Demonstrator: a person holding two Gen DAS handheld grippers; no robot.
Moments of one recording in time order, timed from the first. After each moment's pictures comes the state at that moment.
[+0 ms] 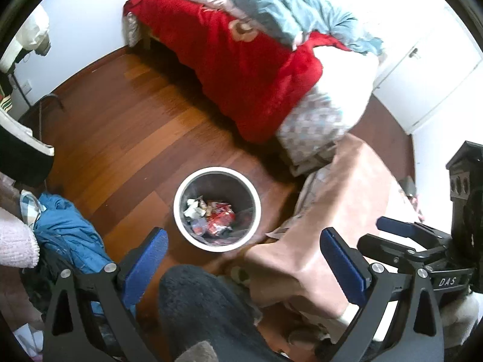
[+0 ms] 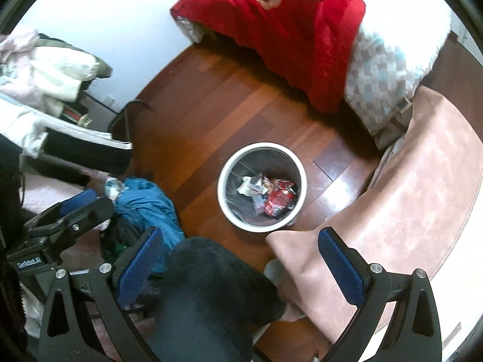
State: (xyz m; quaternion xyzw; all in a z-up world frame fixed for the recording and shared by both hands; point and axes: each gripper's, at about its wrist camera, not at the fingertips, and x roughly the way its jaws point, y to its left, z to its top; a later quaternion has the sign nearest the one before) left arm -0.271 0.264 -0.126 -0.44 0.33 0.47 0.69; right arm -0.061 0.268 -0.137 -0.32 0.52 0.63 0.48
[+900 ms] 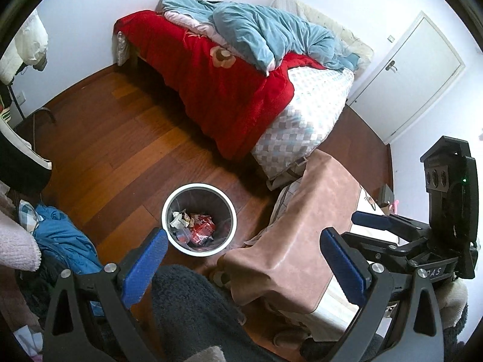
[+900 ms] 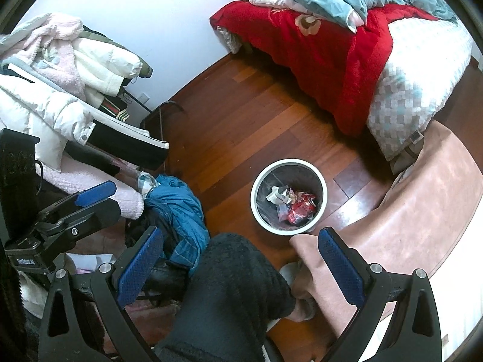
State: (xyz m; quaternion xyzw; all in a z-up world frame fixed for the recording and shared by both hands) left arm -0.278 0.228 -0.064 -0.43 0.29 0.46 0.72; right arm -0.079 0.249 -0.052 -0.31 0.49 0.68 0.45
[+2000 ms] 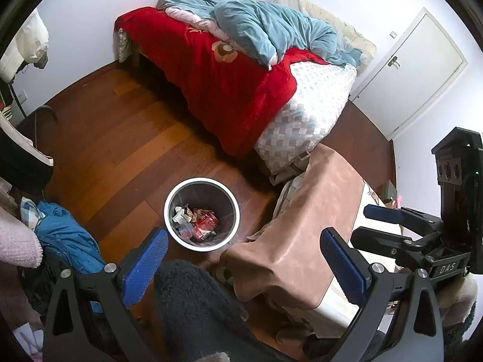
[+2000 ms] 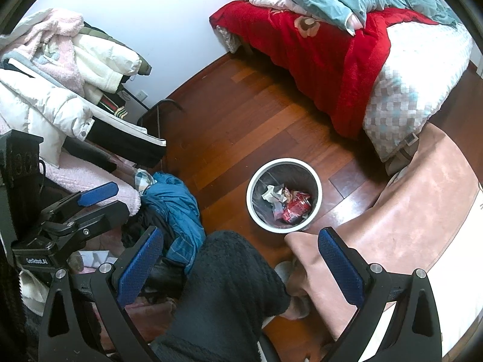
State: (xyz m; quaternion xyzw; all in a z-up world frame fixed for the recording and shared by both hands) left arm -0.278 0.224 -0.069 -0.43 0.30 0.46 0.72; right arm -0.076 0.244 -0.039 -0.32 0.48 0.68 0.45
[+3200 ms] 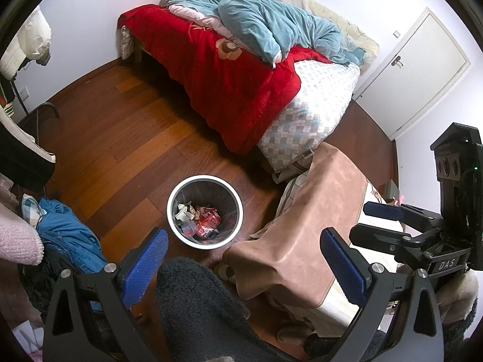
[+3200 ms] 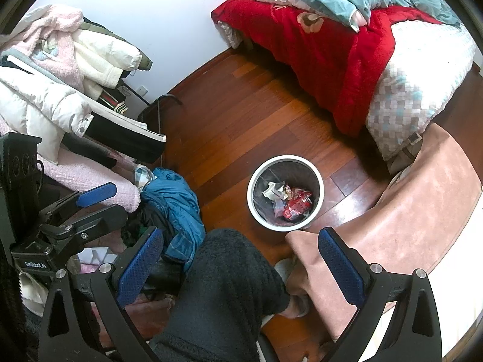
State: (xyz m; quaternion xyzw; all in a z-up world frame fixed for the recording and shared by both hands) left arm -0.280 0.226 -0.075 -0.44 0.30 0.46 0.71; right arm -0.085 0.252 -0.048 -0.32 0.49 0.67 0.45
